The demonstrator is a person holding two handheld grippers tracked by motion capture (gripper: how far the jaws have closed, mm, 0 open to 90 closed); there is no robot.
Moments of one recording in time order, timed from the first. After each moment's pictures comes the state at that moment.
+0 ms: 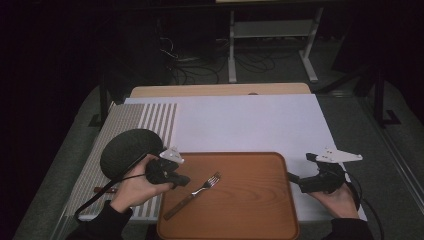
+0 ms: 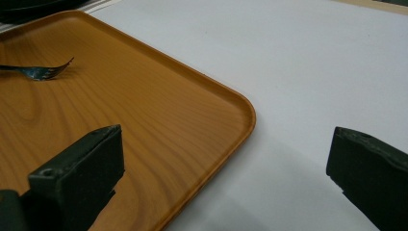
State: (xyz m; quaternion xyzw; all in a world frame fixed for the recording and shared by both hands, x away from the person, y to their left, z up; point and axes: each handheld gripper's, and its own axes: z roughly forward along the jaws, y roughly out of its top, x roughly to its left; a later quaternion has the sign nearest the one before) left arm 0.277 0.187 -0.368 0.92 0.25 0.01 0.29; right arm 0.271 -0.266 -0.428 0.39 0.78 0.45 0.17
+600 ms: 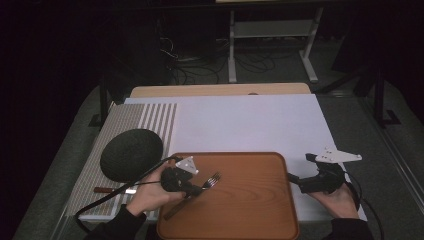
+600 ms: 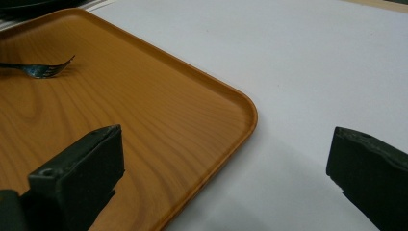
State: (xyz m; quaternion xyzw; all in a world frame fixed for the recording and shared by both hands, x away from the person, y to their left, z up) left arm 0.274 0.159 -0.404 0.93 0.21 -0.03 0.29; right arm 0.271 -0.265 -0.429 0.39 0.79 0.45 0.17
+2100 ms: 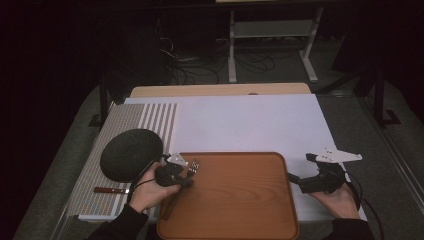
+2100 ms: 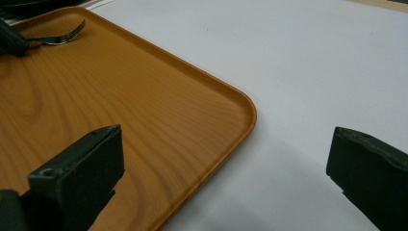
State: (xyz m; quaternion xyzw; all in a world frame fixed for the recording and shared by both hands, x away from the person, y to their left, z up) left arm 0.294 0.189 -0.431 0.90 0.32 0.01 0.29; right arm 0.271 -0.267 -0.428 0.39 0.79 0.45 0.17
